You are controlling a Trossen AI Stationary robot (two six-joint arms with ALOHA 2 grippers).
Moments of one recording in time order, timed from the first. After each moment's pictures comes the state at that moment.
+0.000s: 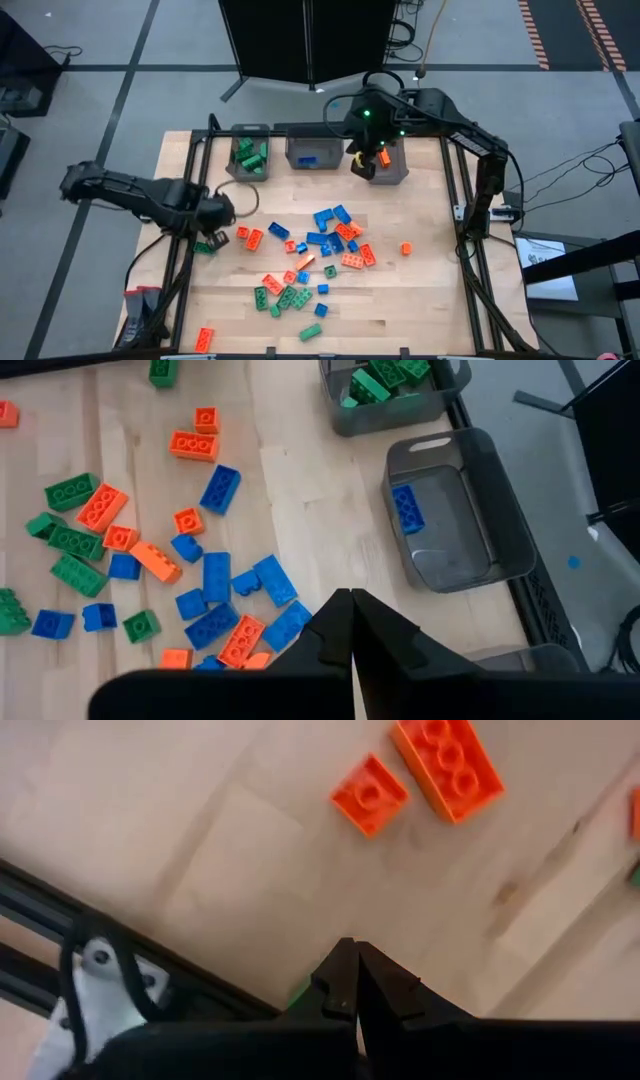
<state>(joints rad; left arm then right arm) -0.19 0.97 0.79 -1.30 0.01 -0.78 -0.26 1.84 2.36 -1.45 -0.02 -0.01</state>
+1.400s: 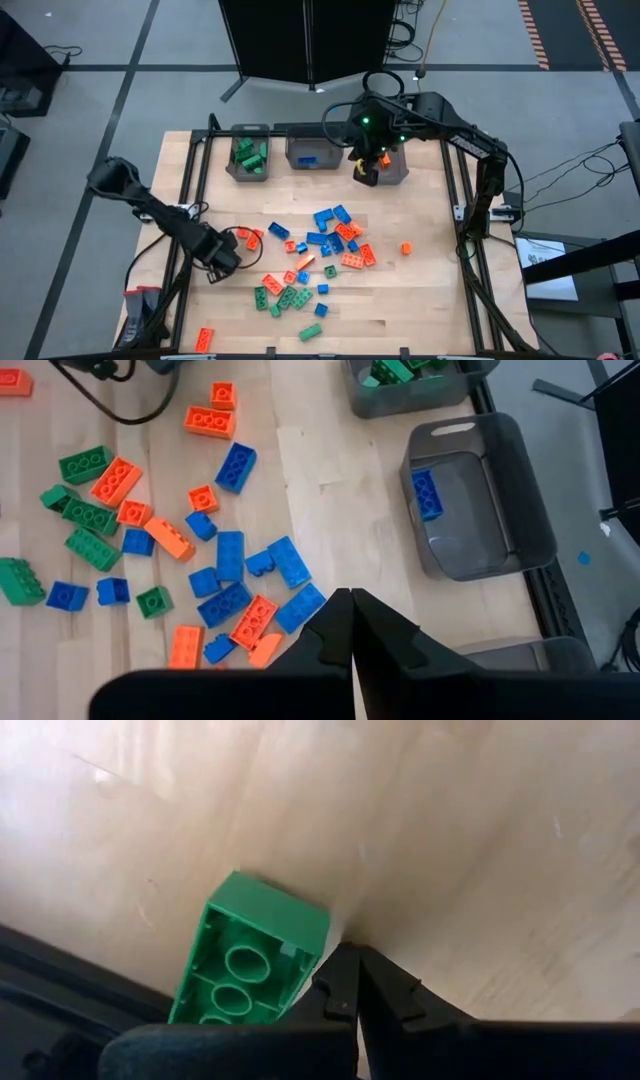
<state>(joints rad) -0.55 1.35 0.56 -0.93 0.07 -1.01 -0.22 1.84 2.36 -1.49 -0.03 -0.02</state>
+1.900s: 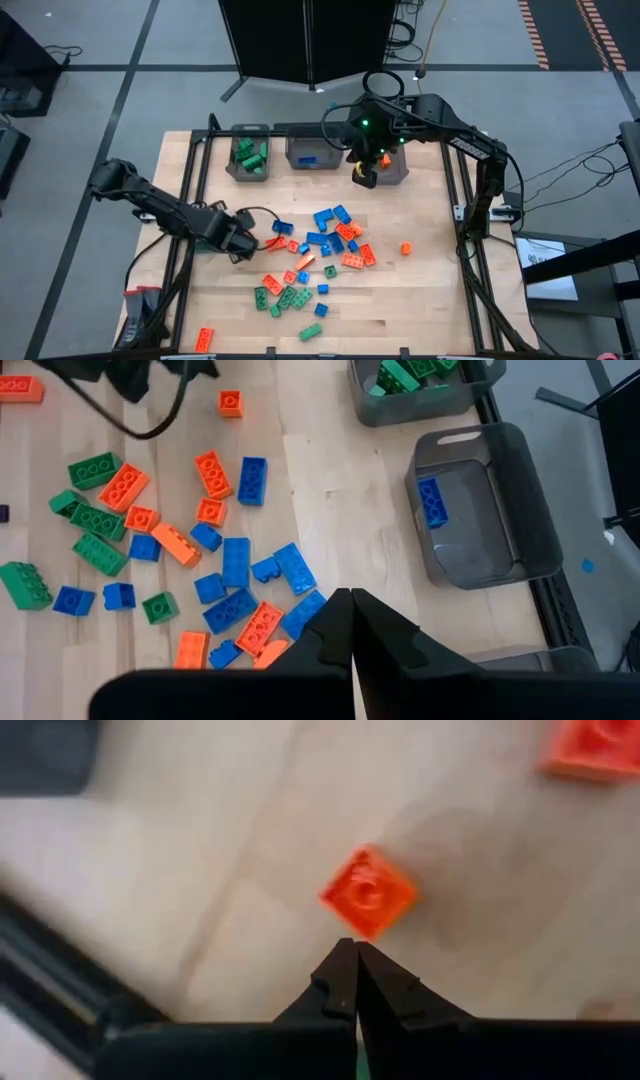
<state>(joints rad) -0.37 1.36 0.81 -1.17 -0.26 -0.90 -0.21 1.84 2.36 -1.48 -0.03 -0.01</state>
